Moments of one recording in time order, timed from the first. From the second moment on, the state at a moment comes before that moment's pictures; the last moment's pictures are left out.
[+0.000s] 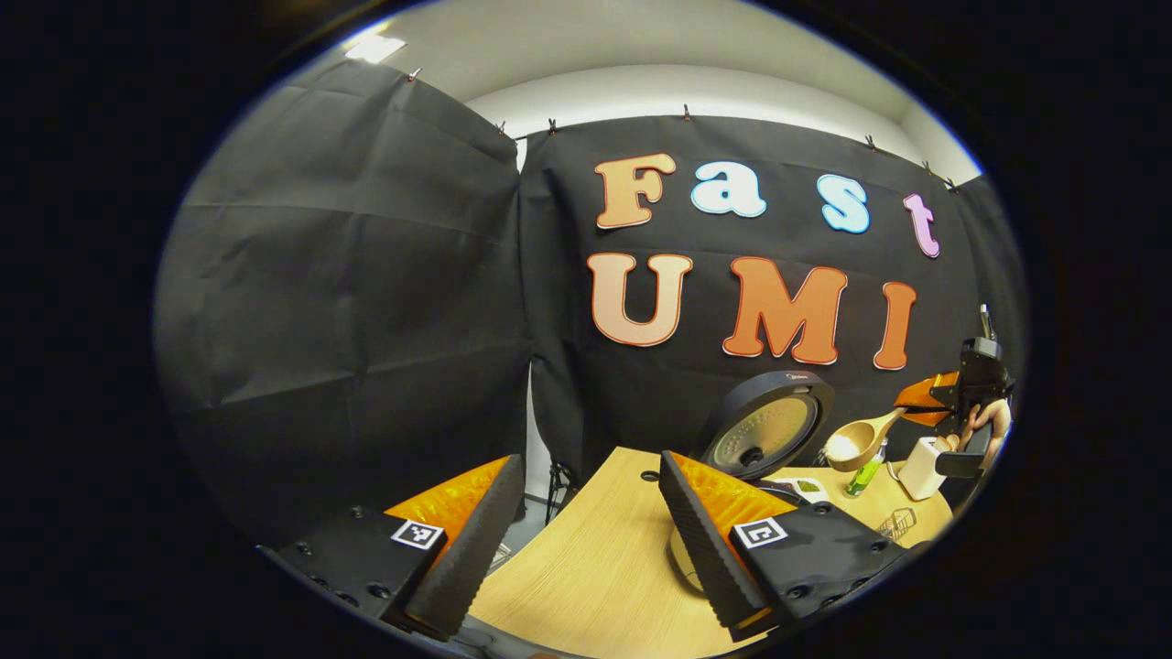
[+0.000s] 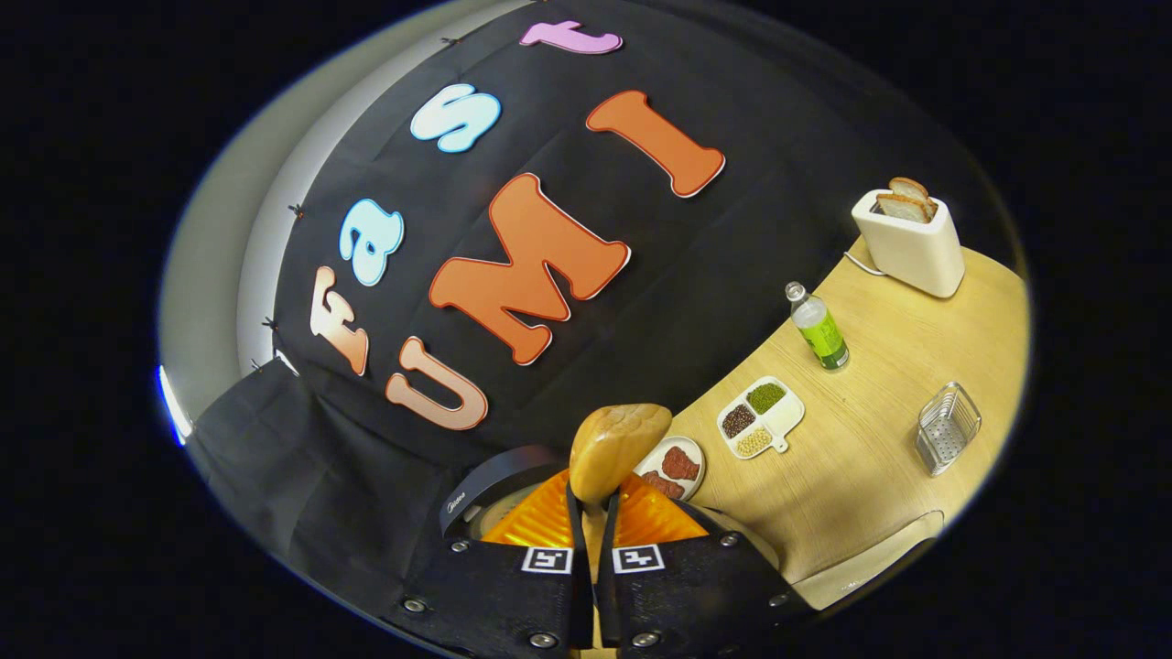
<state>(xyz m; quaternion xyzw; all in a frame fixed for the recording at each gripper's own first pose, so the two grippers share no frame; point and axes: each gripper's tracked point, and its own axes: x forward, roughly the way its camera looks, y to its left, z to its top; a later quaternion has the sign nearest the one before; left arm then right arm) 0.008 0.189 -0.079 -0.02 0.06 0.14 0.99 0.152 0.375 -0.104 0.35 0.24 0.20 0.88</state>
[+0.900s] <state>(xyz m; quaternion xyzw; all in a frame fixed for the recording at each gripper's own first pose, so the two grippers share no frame) 0.014 0.193 -0.086 -0.02 0.07 0.14 0.99 0.153 0.402 -0.084 0.22 0.18 0.24 0.93</state>
